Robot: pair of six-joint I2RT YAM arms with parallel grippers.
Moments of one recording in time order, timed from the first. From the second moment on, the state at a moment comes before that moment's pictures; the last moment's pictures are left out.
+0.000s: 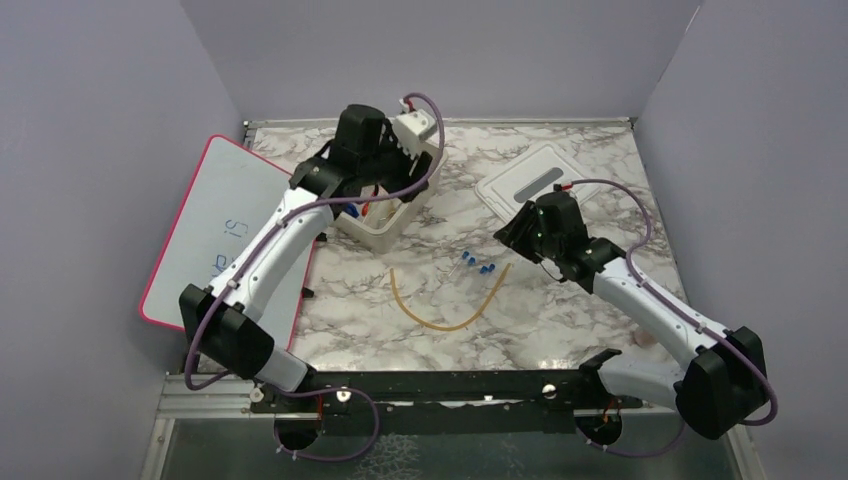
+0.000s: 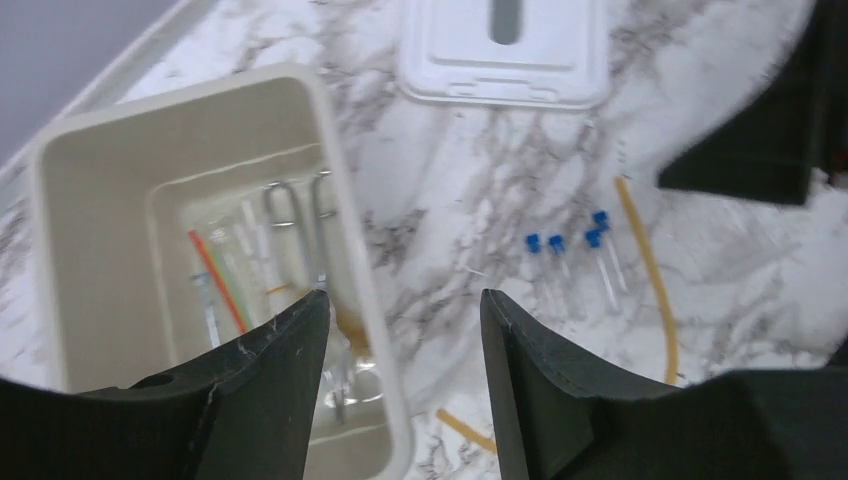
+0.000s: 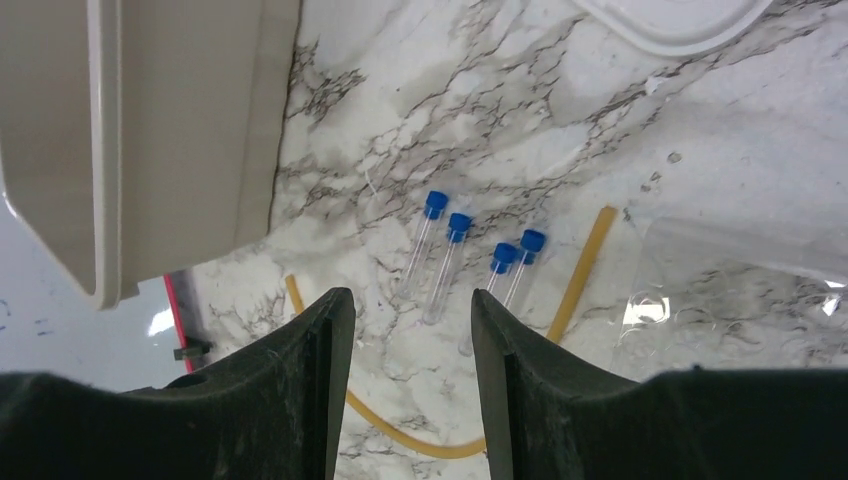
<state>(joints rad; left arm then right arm) -0.46 1.54 1.63 -0.62 0.27 0.19 0.55 1.14 0.80 -0.33 0.13 0.91</state>
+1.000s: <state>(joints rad) -0.98 1.59 1.03 -0.47 0.37 0.25 0.30 1.17 0.70 -0.27 -0.21 0.92</state>
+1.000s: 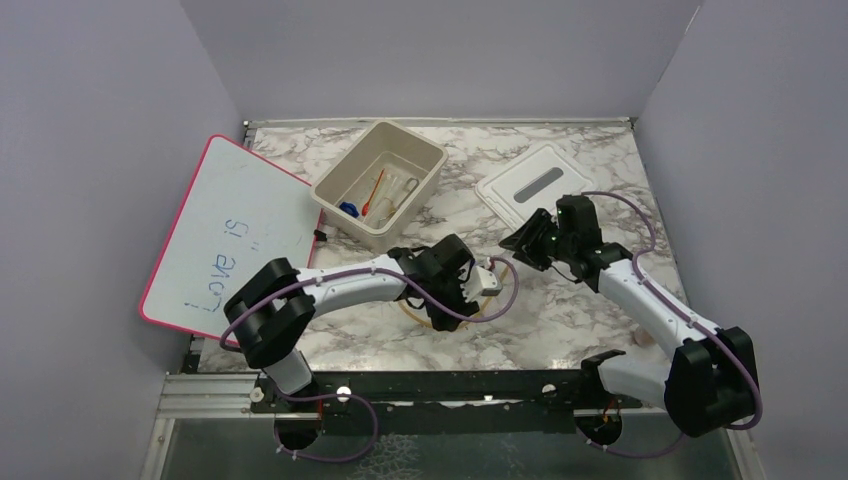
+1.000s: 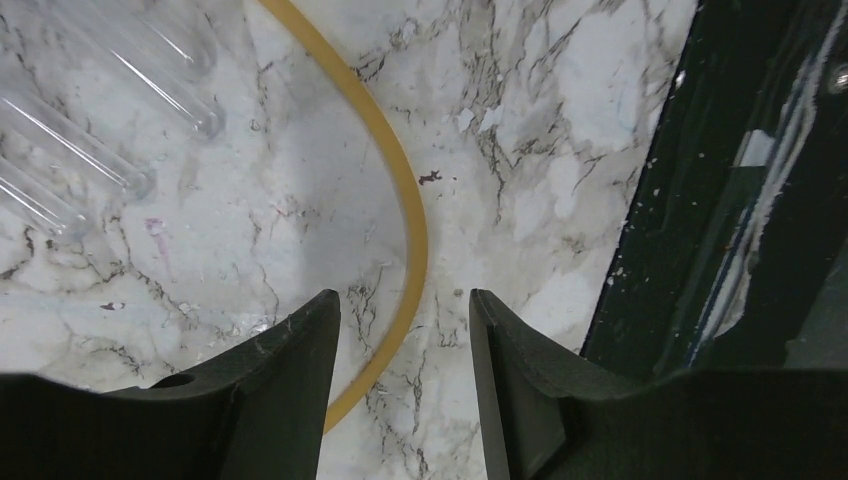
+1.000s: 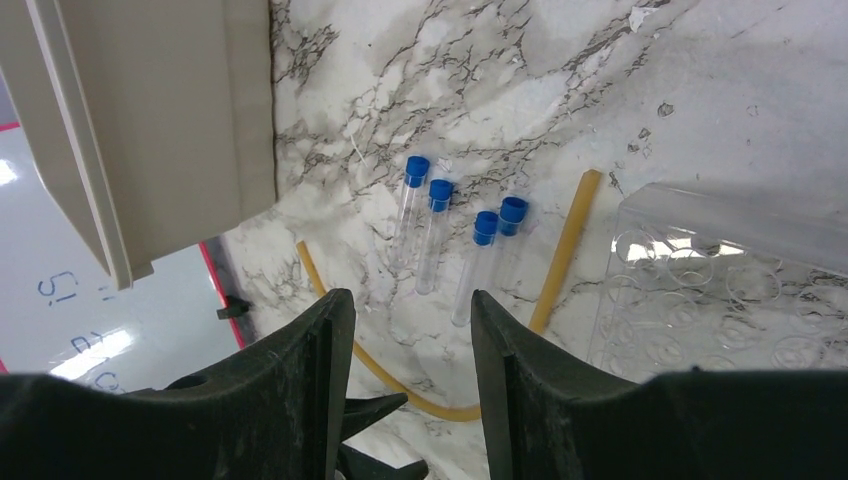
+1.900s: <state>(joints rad) -1.10 1.71 1.02 -0.48 0.16 0.30 0.27 1.15 0.68 -0.26 -0.21 0.92</state>
